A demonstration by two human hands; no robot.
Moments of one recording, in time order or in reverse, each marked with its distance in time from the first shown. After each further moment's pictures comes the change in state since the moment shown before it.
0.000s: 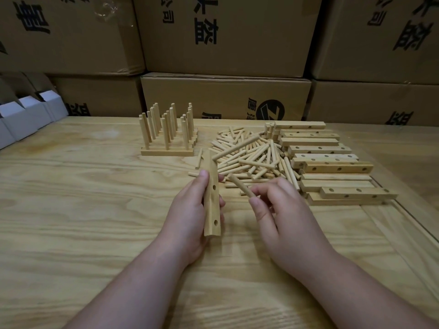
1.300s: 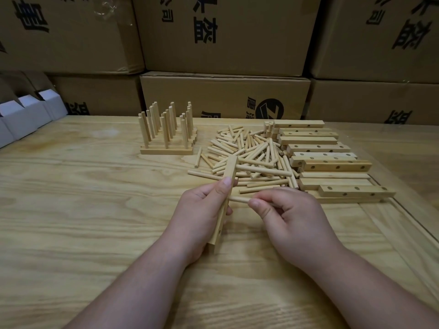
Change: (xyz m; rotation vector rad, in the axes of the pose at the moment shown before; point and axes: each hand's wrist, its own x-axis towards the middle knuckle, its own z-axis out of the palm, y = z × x) left_hand -0.014 0.000 0.006 0.348 -0.076 0.122; right_hand -0.002 0.011 -0.007 0.116 0.077 -0.057
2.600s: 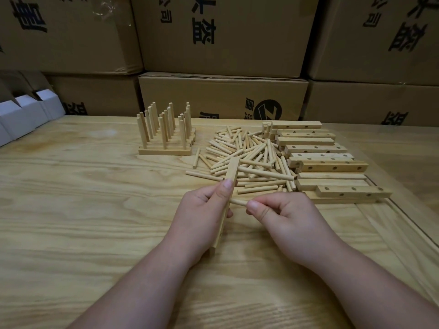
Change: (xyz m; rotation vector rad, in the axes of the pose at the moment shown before) left_hand -0.002 -0.003 0.002 0.181 0.043 0.119; right_hand 0.003 -0.002 -0.006 0.208 -0.200 0.219
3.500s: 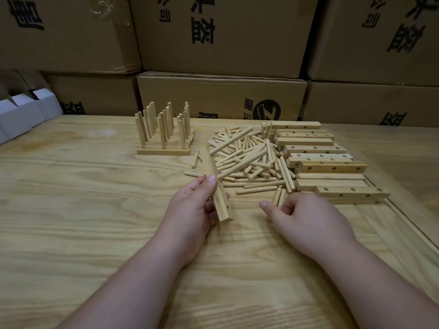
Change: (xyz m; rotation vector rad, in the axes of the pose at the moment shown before) left_hand 0.012 -0.002 -0.004 -0.604 -0.035 -0.212; right_hand 0.008 0.023 -0.016 -0.718 0.124 0.387
